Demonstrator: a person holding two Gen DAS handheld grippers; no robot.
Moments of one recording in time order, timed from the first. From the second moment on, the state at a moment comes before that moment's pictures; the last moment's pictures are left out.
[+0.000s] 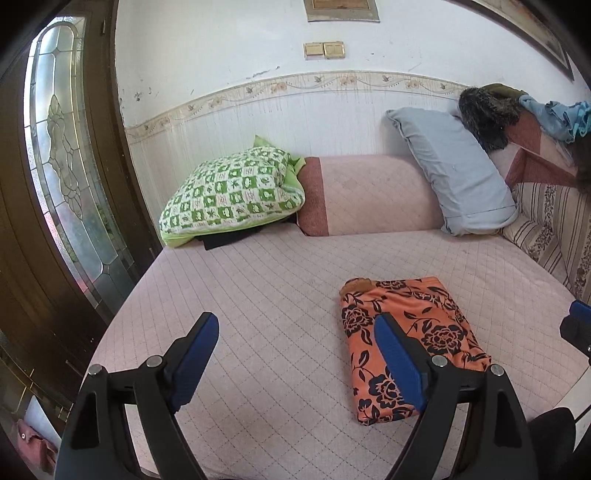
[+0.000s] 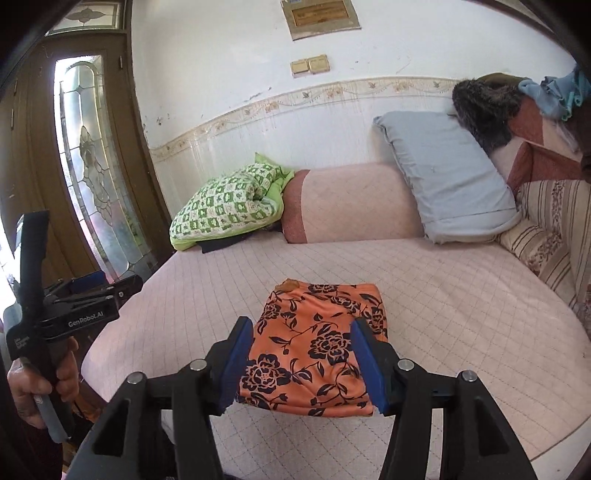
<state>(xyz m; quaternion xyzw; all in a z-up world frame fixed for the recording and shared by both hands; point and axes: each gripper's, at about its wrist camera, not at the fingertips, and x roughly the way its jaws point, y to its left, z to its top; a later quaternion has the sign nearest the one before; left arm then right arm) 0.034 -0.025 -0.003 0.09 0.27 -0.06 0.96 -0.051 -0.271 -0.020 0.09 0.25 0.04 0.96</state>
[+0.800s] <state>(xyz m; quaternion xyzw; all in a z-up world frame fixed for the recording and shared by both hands) 0.012 -0.027 0.017 0.11 0.23 -0.04 0.97 -0.044 -0.265 -0.021 0.10 0.27 0.03 0.96</state>
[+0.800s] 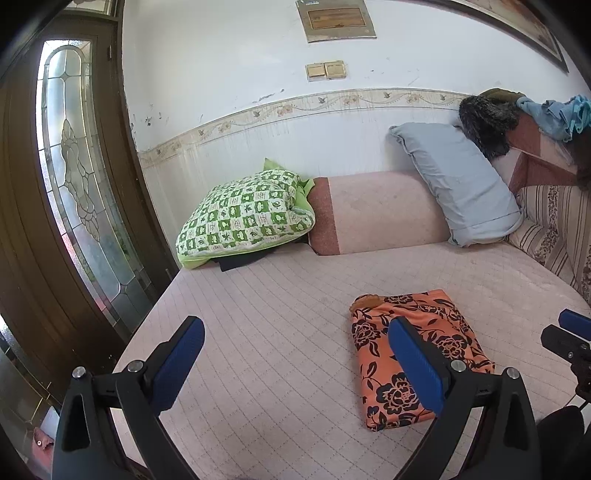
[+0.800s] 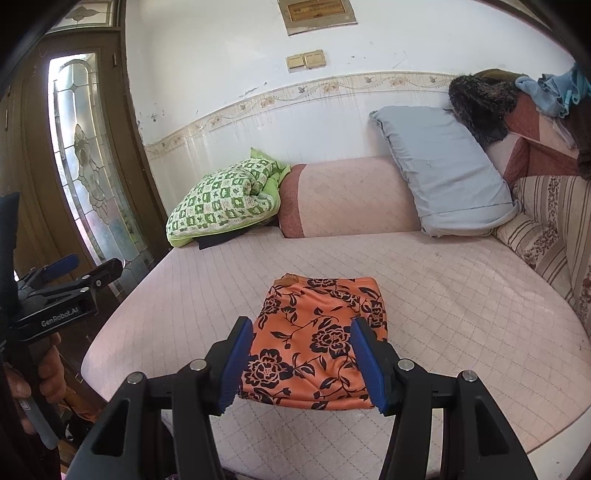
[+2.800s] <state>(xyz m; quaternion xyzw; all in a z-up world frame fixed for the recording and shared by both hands) 0.031 -0.004 -0.017 0.06 0.31 -0.03 0.95 -0.005 -0.232 -0.040 0.11 0.31 0.06 0.94</state>
